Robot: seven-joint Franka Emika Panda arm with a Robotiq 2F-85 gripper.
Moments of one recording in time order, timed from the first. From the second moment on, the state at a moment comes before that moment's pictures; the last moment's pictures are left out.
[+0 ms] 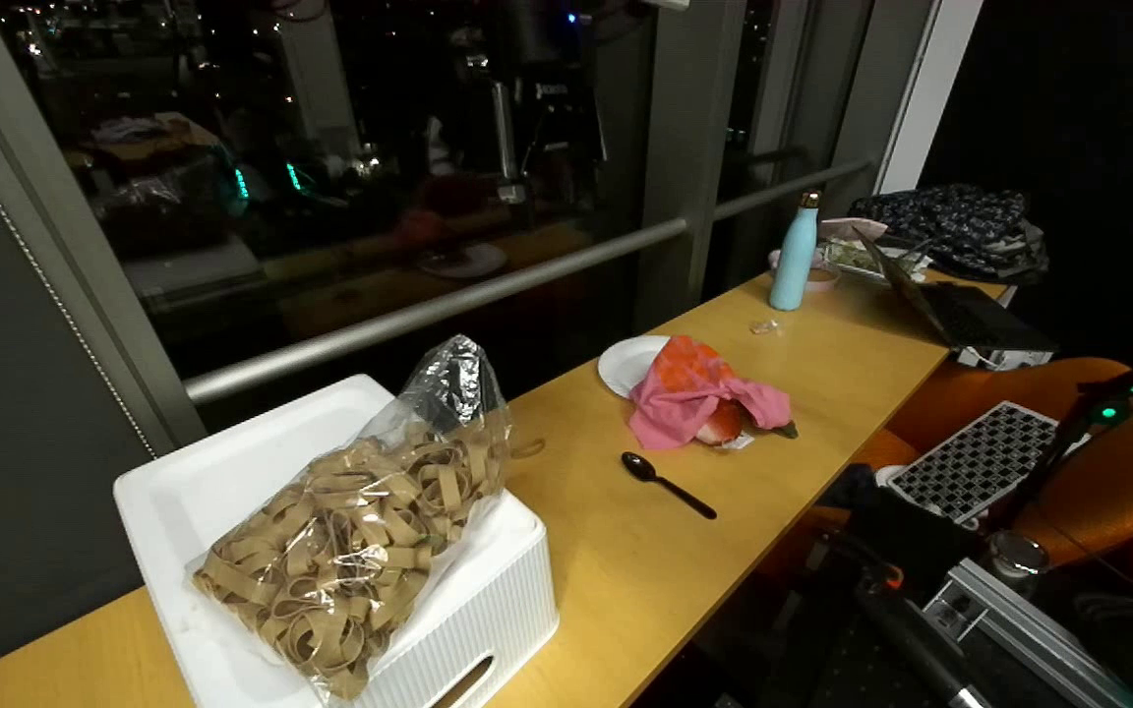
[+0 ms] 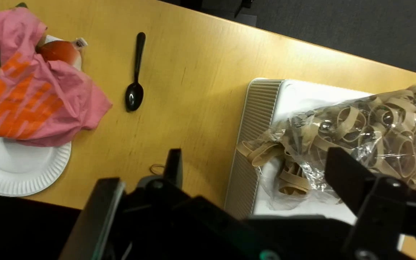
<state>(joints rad) -0.03 0.41 0.14 -1.27 0.00 1.46 -0.05</state>
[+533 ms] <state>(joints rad) -0.10 0.40 0.10 -1.50 0.23 1.74 -0.20</state>
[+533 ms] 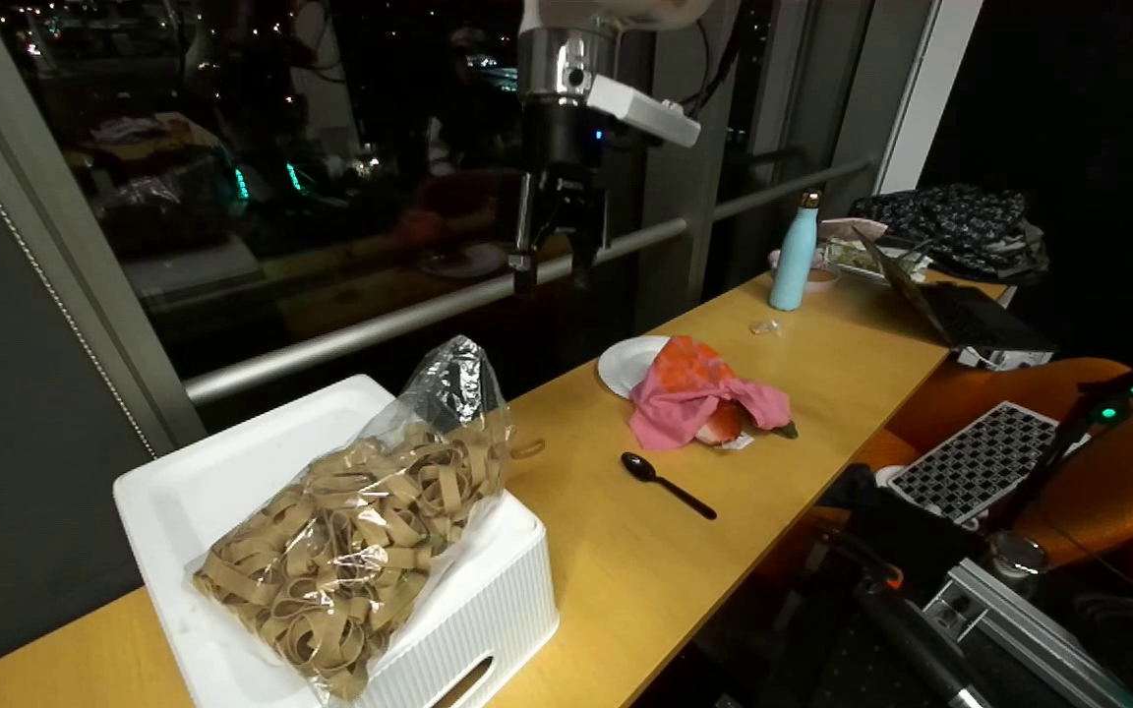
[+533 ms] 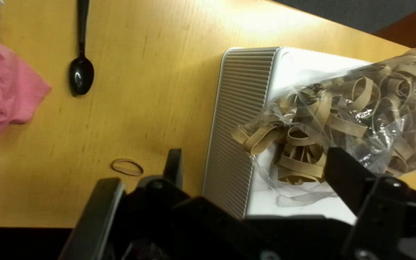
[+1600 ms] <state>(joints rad) -0.06 0.53 0.12 -1.64 0.28 2.03 -0.24</state>
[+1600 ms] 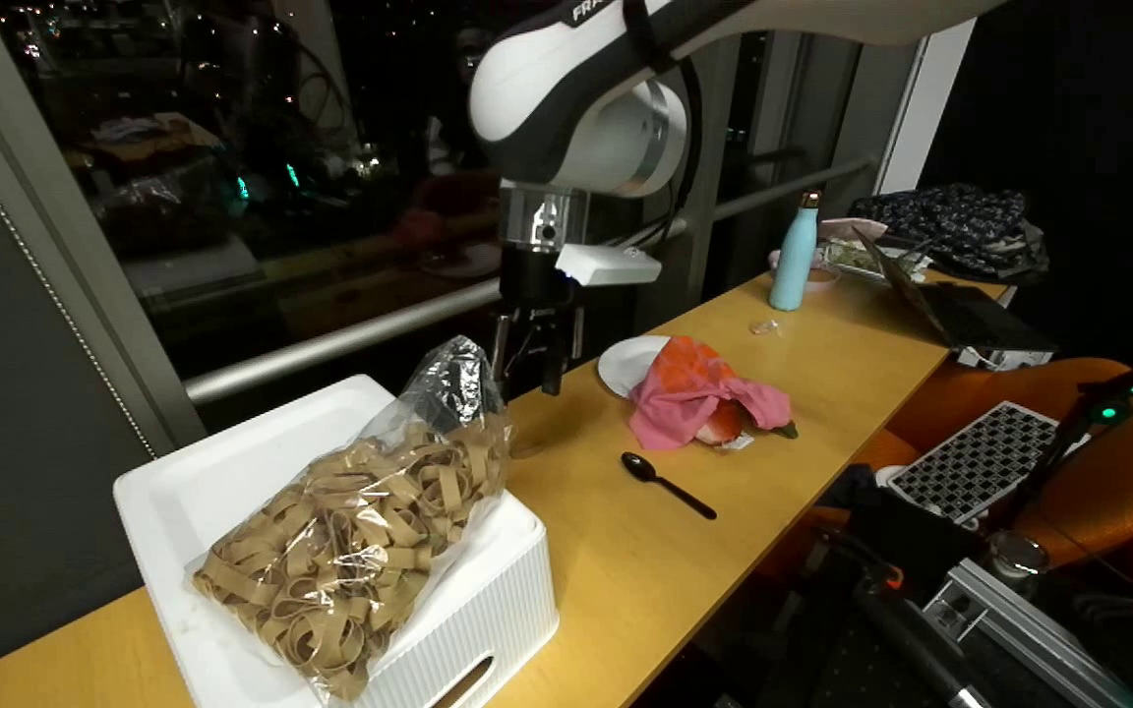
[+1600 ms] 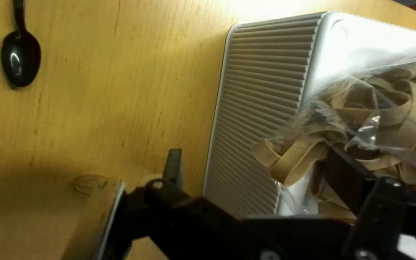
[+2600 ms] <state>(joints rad) -0.05 0.52 0.17 -1.65 0.44 2.12 -0.29</state>
